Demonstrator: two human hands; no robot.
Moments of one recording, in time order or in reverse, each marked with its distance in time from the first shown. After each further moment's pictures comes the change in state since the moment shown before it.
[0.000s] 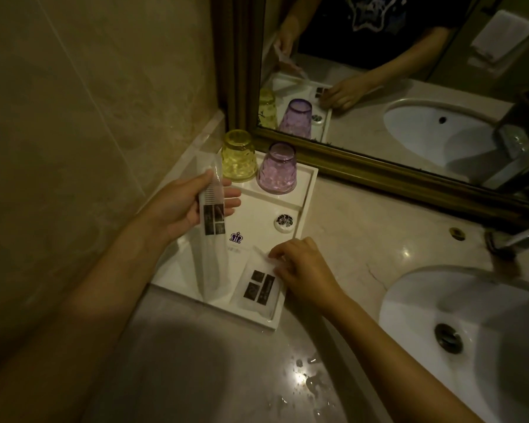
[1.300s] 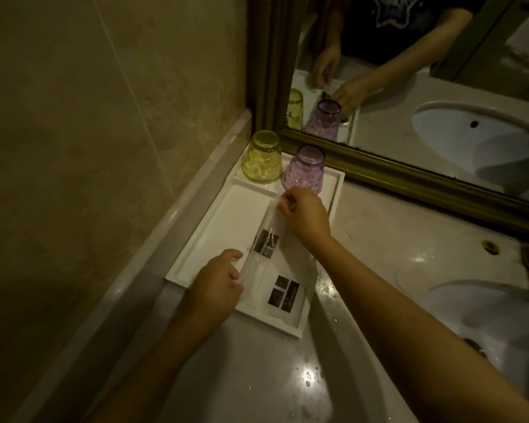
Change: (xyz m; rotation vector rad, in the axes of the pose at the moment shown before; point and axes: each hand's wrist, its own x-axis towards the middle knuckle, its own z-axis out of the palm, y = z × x) left_hand -0.057 -0.104 -0.005 0.965 0.362 -0.013; right_hand 0.109 -0.025 0.002 0.091 0.200 0.153
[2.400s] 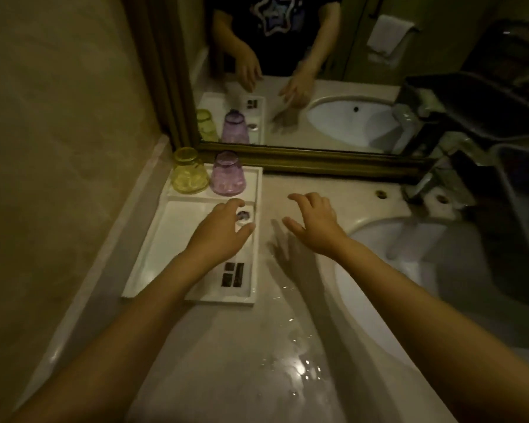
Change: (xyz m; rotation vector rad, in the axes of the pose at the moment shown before) left_hand -0.003 0.113 0.004 0.267 -0.123 0.553; right_hand -0.113 0.059 -0.108 -0.295 0.060 0.078
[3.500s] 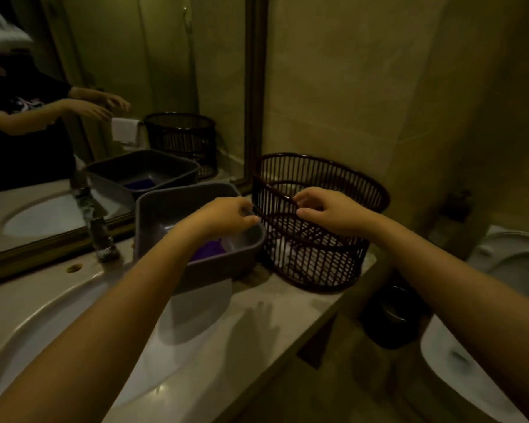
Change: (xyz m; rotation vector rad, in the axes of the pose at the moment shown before) left_hand -0.134 0.548 0.235 0.162 -0.469 0.791; right_hand -0.451 0.299 -0.390 0.086 0.292 0.508
